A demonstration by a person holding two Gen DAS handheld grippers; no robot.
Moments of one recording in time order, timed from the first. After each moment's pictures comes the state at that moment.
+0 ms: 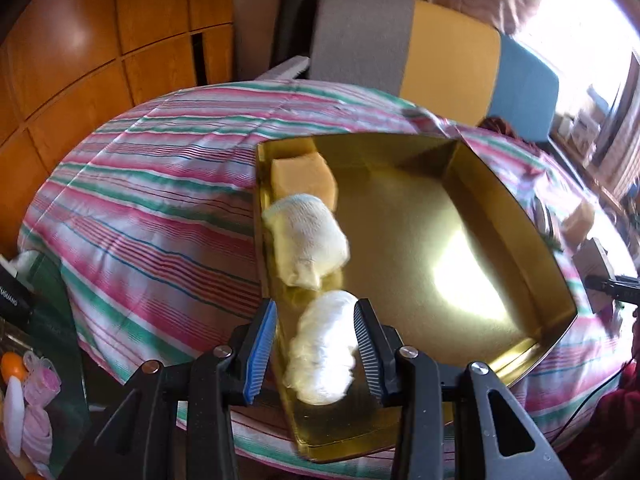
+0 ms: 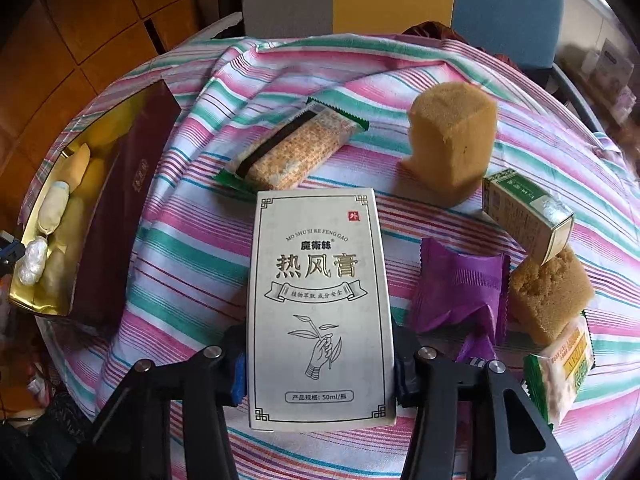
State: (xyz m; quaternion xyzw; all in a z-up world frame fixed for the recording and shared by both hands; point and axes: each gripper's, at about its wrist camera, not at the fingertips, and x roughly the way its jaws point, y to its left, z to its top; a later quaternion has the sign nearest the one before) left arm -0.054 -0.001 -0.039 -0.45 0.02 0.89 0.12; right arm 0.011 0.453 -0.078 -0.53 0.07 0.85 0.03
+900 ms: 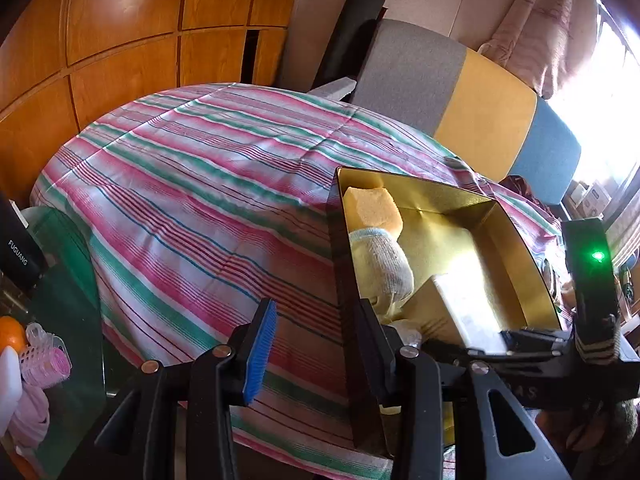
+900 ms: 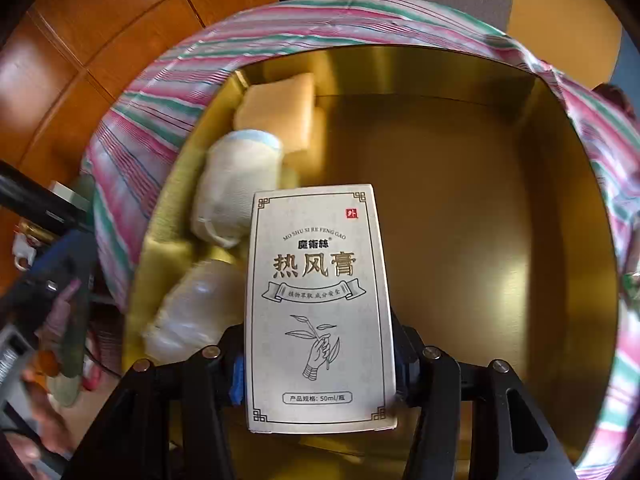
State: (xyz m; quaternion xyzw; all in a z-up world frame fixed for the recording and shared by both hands) left arm -0.067 -0.070 -0.033 -0.43 -0.07 0.89 0.09; right arm -0.102 0.139 -0.094 -0.58 0.06 0.81 -0.12
